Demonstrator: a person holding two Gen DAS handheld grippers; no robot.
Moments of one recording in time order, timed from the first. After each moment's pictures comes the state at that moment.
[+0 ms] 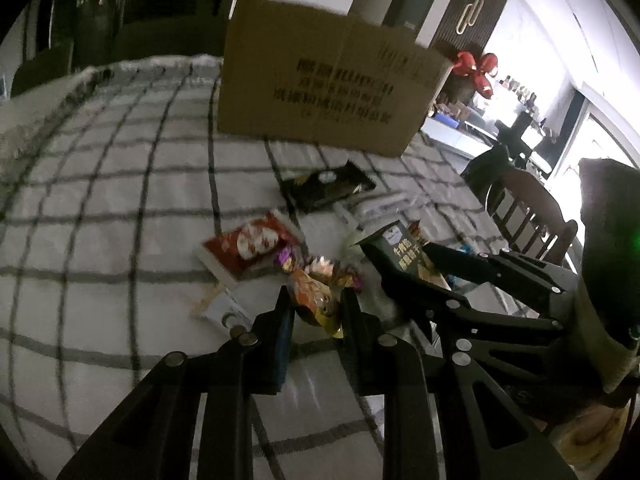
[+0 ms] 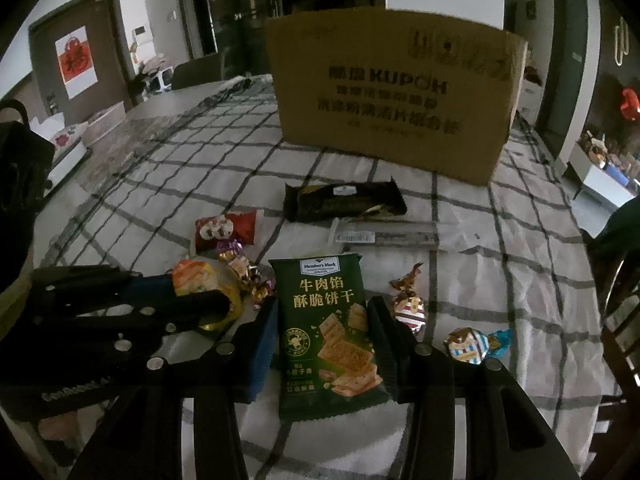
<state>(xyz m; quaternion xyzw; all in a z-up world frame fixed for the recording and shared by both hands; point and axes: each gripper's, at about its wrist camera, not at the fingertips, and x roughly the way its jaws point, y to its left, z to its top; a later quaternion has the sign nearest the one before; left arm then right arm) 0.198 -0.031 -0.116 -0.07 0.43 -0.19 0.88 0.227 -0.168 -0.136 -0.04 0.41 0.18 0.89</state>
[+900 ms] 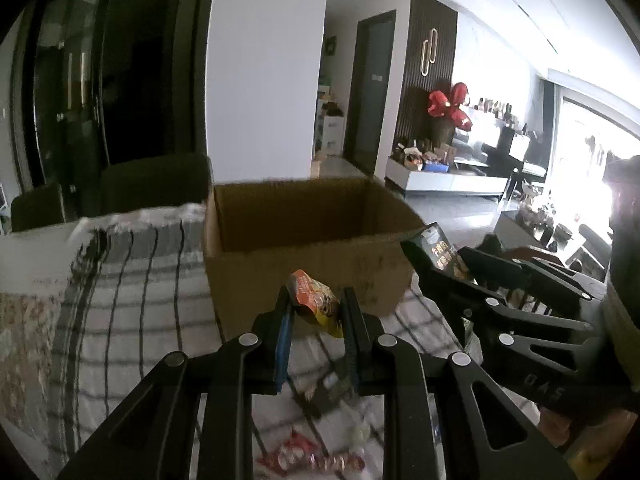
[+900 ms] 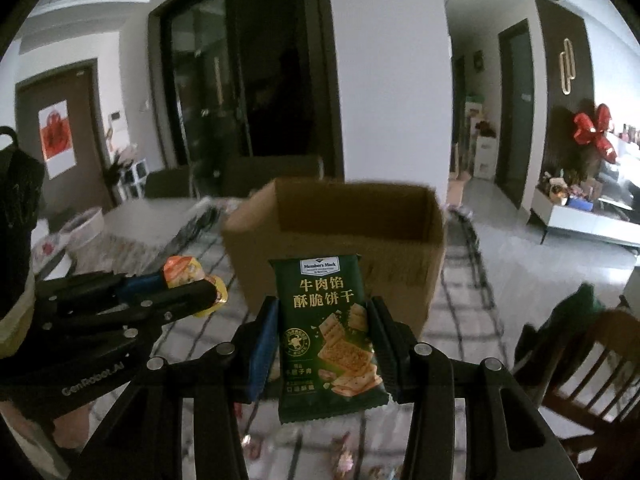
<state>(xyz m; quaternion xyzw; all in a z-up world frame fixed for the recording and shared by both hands) 0.282 -0.052 0.023 0.02 0.29 -0.20 0.94 0.276 -0.197 0.000 0.01 0.26 0.11 0.96</state>
